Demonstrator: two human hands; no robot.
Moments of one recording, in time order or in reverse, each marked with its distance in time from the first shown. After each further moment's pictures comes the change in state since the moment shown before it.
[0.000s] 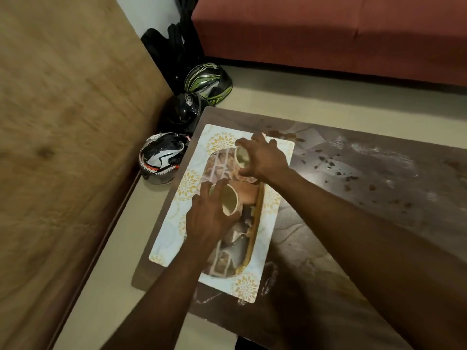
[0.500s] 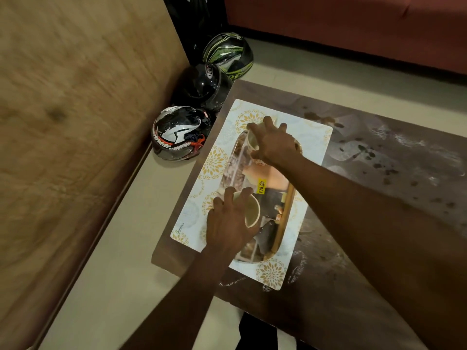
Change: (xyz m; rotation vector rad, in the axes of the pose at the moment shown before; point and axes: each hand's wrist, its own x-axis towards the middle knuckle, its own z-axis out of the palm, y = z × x) left_hand -0.030 -0.063 0.024 0.096 -0.097 0.038; right_hand 0.044 -0.051 0.060 -0.249 -0.061 -0.040
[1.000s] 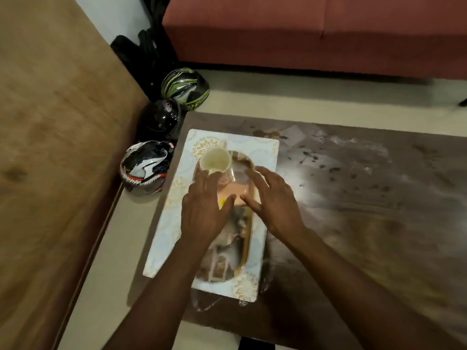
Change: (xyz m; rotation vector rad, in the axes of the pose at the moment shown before) left_hand 0.039 0.051 -0.047 -0.075 0.243 0.162; right_hand -0.153 0.037 -0.009 0.339 0.386 0.117
